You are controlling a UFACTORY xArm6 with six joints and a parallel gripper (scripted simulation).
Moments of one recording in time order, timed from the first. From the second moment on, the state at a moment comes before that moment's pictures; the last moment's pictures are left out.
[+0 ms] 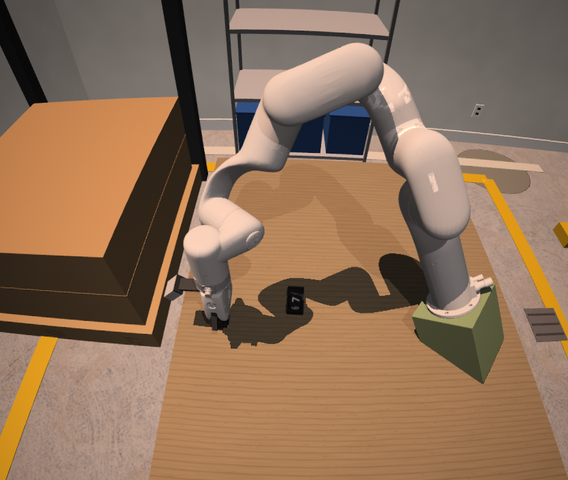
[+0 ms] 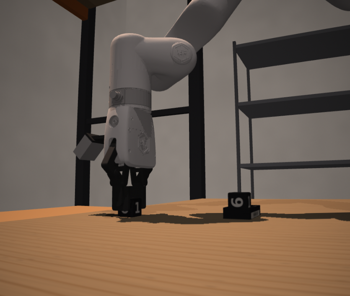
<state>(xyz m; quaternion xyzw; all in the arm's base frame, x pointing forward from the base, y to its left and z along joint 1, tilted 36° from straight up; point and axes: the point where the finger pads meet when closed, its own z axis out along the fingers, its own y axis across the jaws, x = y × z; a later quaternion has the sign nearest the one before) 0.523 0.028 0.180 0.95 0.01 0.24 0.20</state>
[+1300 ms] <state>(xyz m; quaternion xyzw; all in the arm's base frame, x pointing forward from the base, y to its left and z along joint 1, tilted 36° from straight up) 0.481 0.062 0.252 0.95 0.01 0.24 0.20</state>
